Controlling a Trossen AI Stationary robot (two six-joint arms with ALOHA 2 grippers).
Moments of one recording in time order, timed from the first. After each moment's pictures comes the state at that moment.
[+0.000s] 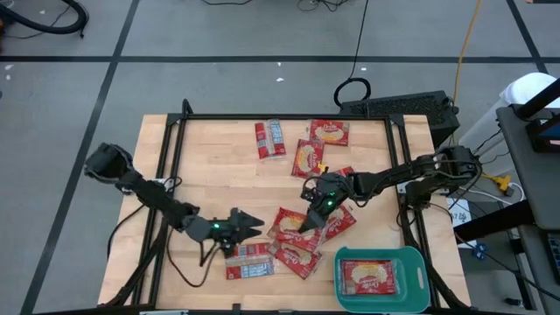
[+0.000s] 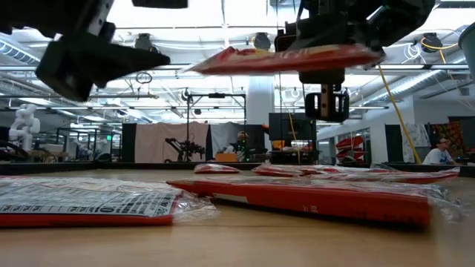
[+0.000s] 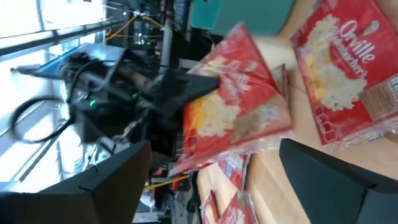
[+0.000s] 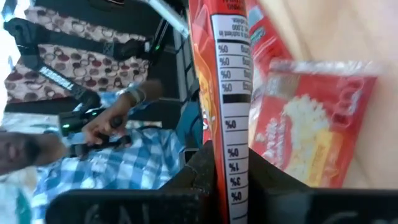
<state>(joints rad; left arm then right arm) -0.58 1.51 0.52 0.80 -0.59 1.28 0.06 1.56 0.71 0.39 -0.64 1.06</state>
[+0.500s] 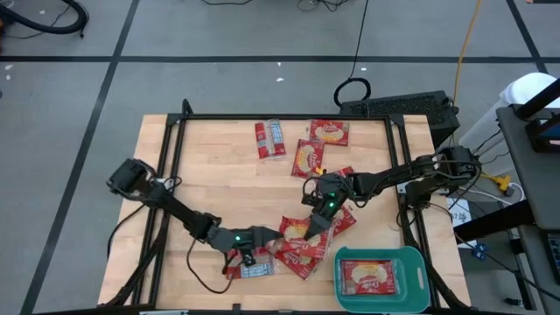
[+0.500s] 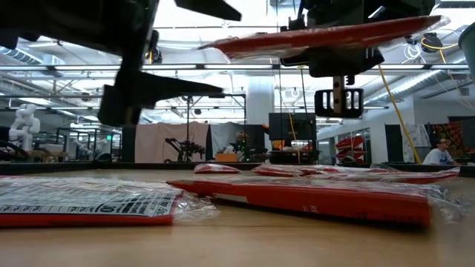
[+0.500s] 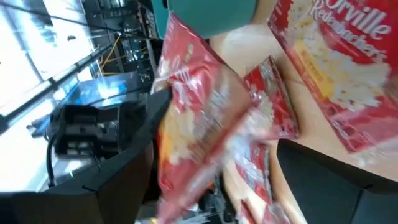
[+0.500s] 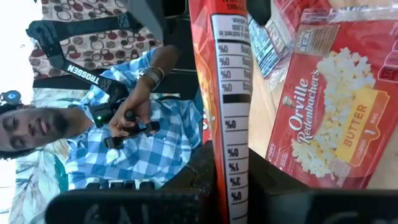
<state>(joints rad) -0.54 1.80 0.73 0.84 -0.58 1.59 0.06 1.57 0.71 0.40 -0.79 1.11</state>
